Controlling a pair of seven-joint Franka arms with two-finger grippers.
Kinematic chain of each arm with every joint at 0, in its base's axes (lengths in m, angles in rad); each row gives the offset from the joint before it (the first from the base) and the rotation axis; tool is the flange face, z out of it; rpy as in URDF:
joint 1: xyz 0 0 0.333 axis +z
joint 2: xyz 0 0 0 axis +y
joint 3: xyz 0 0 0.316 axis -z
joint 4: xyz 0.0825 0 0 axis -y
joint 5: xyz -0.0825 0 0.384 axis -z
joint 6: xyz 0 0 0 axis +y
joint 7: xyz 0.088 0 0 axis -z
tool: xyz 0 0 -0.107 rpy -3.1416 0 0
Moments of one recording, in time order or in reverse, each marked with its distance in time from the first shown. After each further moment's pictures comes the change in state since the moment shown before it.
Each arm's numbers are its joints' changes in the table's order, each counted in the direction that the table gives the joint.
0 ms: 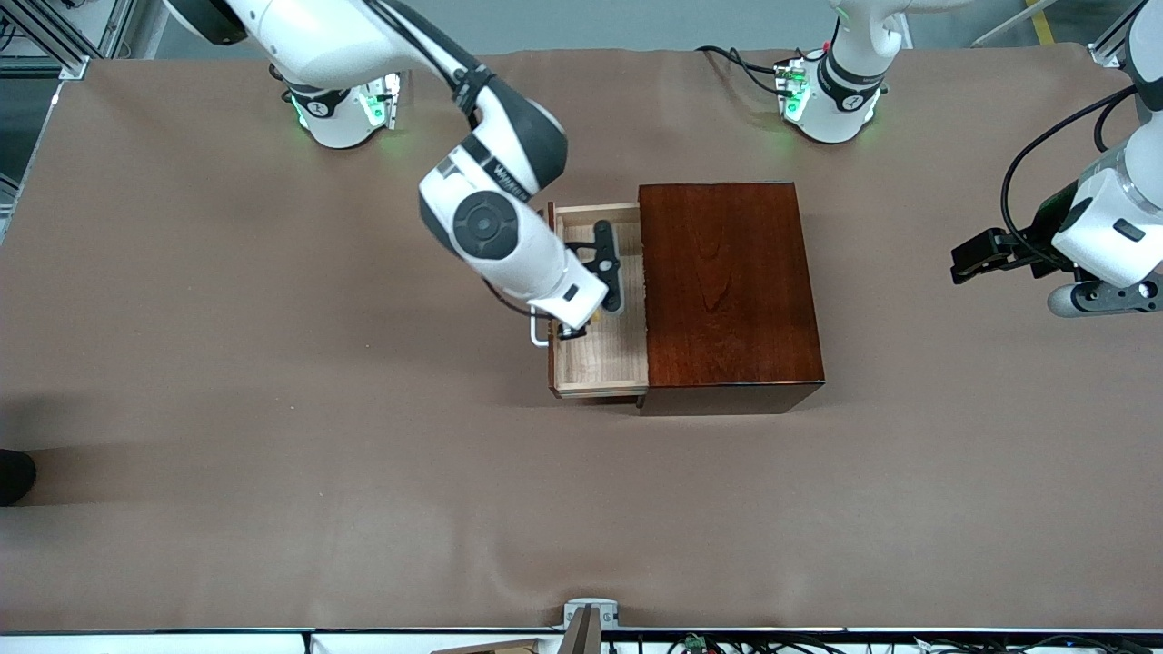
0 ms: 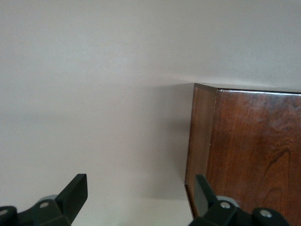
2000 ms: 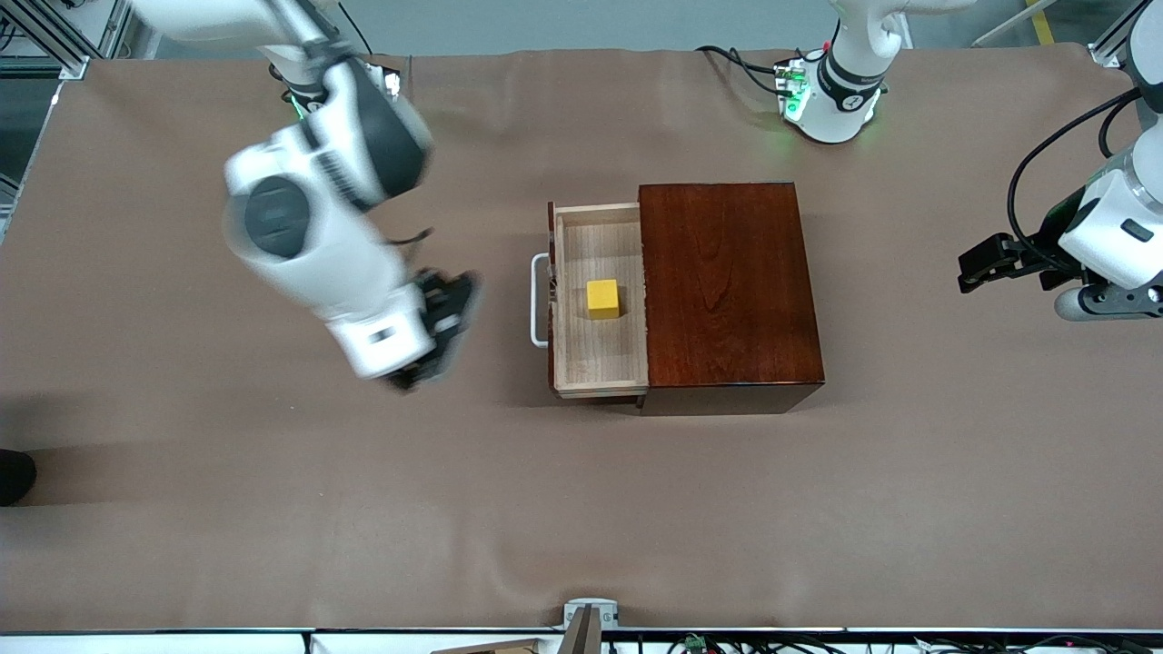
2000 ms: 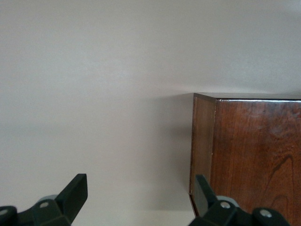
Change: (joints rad) left arm -0.027 -0.001 -0.032 -0.006 0.000 -0.054 0.036; right arm -0.318 -0.184 0.038 0.004 0.126 0.174 0.207
